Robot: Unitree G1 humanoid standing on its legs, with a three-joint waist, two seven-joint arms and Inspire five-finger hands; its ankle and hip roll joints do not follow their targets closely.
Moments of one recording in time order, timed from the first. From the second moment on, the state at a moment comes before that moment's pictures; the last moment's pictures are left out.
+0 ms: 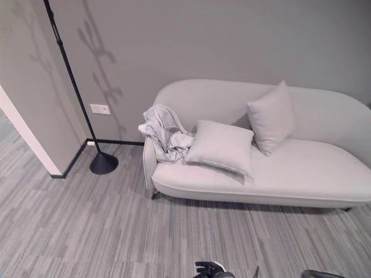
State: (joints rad) left arm 0.03 0.23 -0.17 1.48 -0.22 -0.04 -0.01; right arm -0.09 -0.21 0.37 1.25 0.08 0.02 0.10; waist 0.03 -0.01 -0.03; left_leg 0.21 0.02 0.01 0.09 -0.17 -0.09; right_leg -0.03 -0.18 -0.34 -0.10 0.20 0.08
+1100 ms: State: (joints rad) left arm -0.08 0.28 -0.20 1.34 -0.17 -0.04 0.07; right arm -0.32 -0.38 0.42 0.66 -0.31 0.02 -0.15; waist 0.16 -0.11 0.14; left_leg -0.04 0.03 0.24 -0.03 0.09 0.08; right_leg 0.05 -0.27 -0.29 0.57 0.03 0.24
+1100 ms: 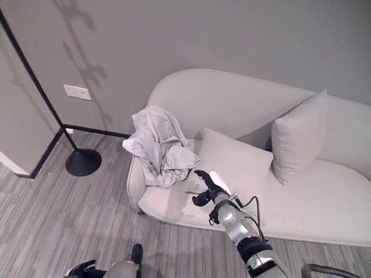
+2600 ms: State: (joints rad) left arm -0.08 0.23 -0.44 1.25 -0.03 -0.14 0.15; right arm -0.72 -0.38 0.54 1.15 -0.31 -0.04 -0.42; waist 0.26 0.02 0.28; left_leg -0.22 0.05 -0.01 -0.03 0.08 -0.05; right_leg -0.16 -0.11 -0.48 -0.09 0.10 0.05
